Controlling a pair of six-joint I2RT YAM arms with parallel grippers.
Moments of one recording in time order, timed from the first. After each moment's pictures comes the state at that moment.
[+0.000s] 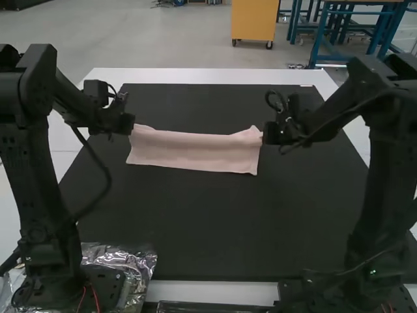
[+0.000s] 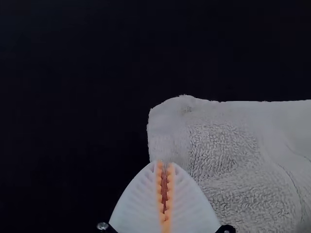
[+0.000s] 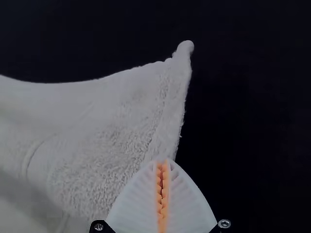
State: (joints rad) left arm 0.12 1.90 1.03 0.22 0.26 0.23; right arm 0.23 1.95 0.97 0.35 -0.30 0.14
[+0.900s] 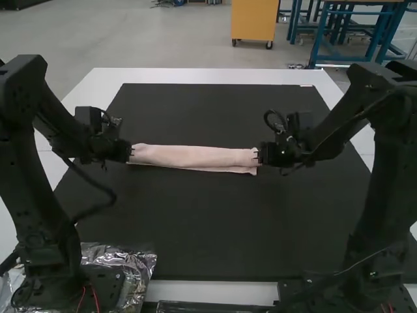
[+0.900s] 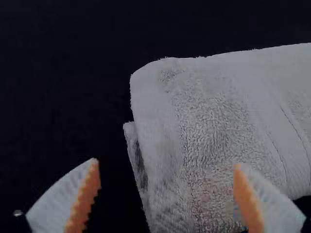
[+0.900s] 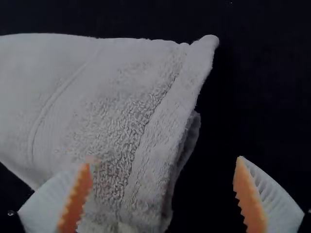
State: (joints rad) left arm 0.14 1.75 0.65 0.39 0.26 0.24; right arm 0.26 1.89 0.76 0.37 -0.33 0.17
